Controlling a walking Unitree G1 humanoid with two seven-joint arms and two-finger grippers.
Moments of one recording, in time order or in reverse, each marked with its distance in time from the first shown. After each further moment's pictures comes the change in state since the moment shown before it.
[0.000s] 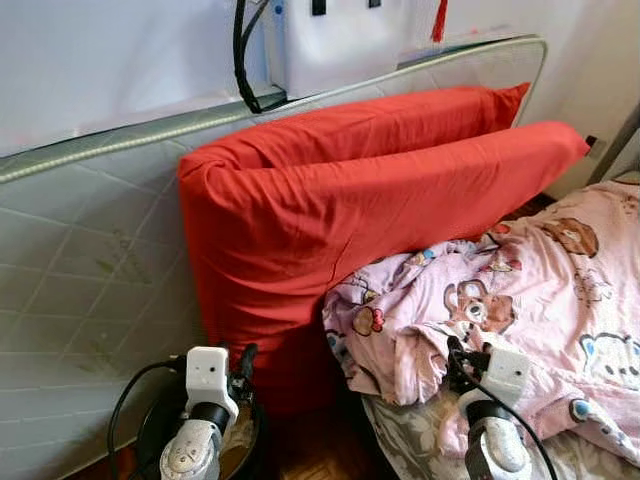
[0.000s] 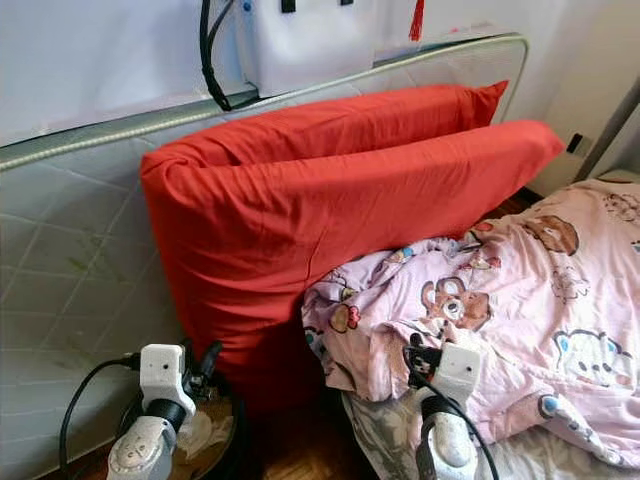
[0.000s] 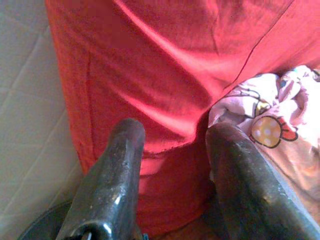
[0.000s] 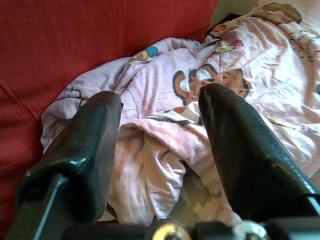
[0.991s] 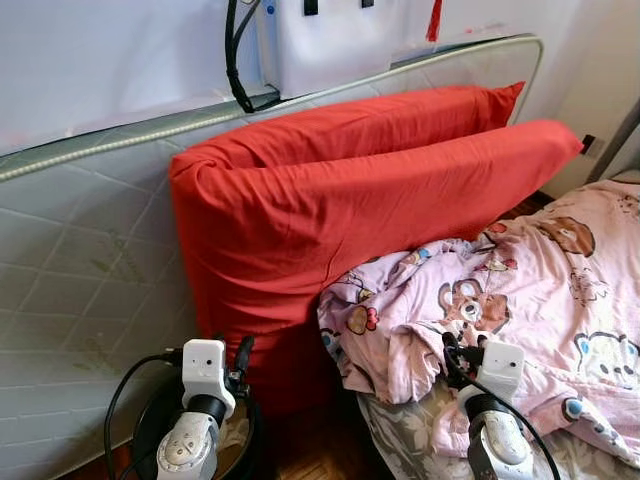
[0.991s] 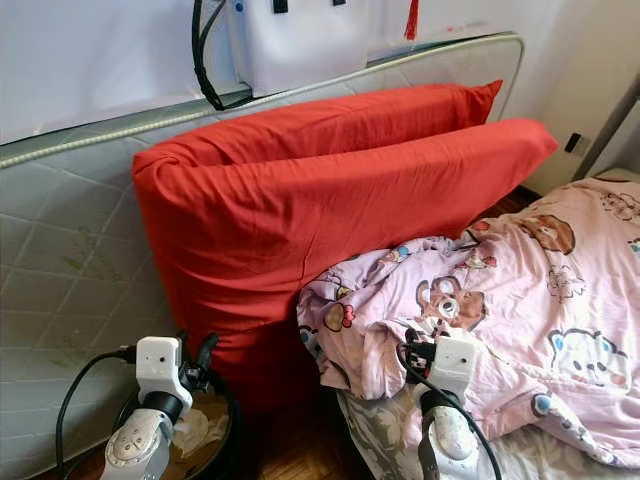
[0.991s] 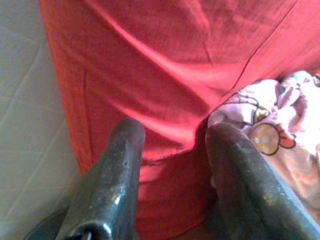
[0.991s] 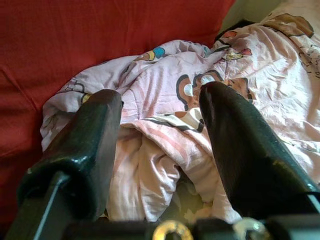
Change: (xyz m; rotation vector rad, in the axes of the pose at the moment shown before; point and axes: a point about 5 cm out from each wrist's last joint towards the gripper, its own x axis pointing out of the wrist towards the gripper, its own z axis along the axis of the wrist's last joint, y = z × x) left arm 0.004 0.004 0.008 0.006 -0.009 0.014; right arm 0.004 0.003 0.005 -0.079 0.007 0.058
